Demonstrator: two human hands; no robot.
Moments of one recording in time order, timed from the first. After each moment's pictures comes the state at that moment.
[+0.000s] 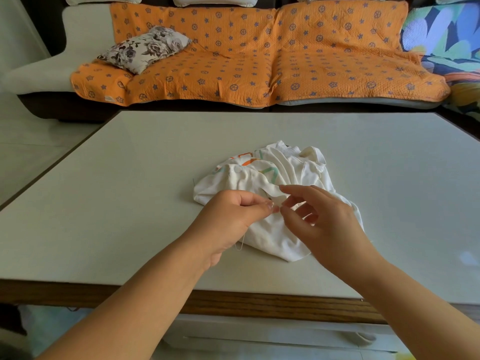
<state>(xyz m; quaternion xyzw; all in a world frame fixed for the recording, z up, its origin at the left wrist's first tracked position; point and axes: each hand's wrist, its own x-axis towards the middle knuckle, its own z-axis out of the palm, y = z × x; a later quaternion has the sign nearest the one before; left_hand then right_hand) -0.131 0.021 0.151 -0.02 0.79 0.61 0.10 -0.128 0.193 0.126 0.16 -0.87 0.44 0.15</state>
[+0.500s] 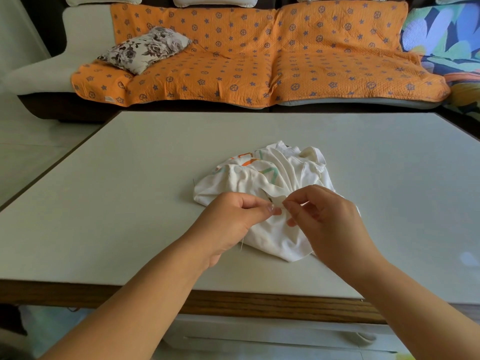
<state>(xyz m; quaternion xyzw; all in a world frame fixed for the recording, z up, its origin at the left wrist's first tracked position) -0.130 0.020 0.150 0.00 0.79 0.61 0.11 -0.130 0.191 0.131 0.10 -0.88 0.43 0.14</state>
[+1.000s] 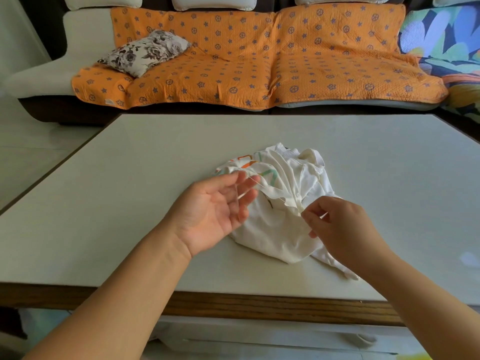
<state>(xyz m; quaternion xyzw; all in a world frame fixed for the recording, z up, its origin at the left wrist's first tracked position) -0.144 -0.007 0.160 -0.06 0.44 0.87 0.21 -0.142 0.214 0.127 0.01 -0.95 0.32 0.05</state>
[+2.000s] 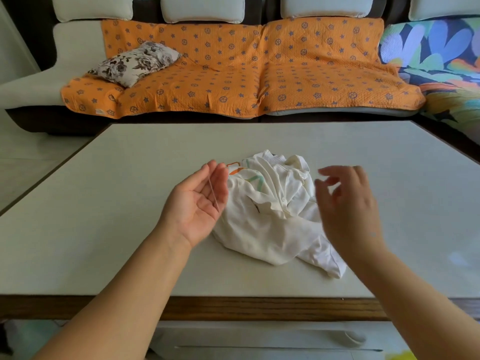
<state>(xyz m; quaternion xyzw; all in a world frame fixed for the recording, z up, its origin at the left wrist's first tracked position) -0.162 0.001 0.155 -0.12 0.32 0.94 0.06 -0.138 0.226 0.146 -0.01 -0.90 0.35 0.27</state>
